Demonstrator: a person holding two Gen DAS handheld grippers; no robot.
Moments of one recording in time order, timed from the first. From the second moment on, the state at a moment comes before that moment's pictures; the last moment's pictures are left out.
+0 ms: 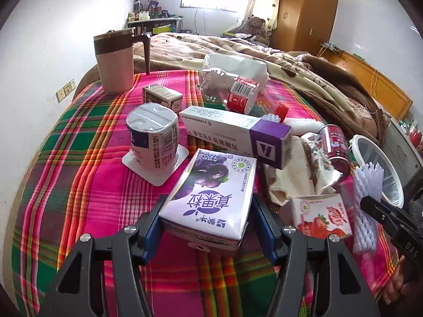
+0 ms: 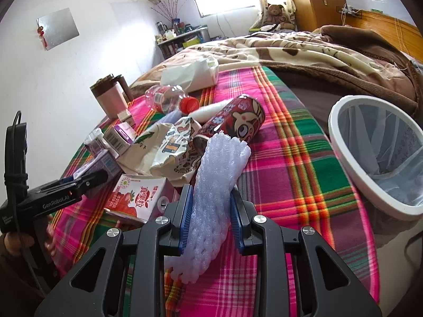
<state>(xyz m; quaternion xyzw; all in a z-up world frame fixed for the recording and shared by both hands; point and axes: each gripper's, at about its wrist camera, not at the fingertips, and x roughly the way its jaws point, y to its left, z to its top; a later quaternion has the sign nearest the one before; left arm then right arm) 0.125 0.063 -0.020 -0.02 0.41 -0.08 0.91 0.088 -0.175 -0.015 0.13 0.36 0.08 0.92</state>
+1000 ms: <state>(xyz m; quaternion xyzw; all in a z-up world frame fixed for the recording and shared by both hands) 0.110 -0.102 0.030 0.01 0.34 -0.21 0.92 0.081 -0.298 0.018 0.17 0.30 -0.01 0.94</state>
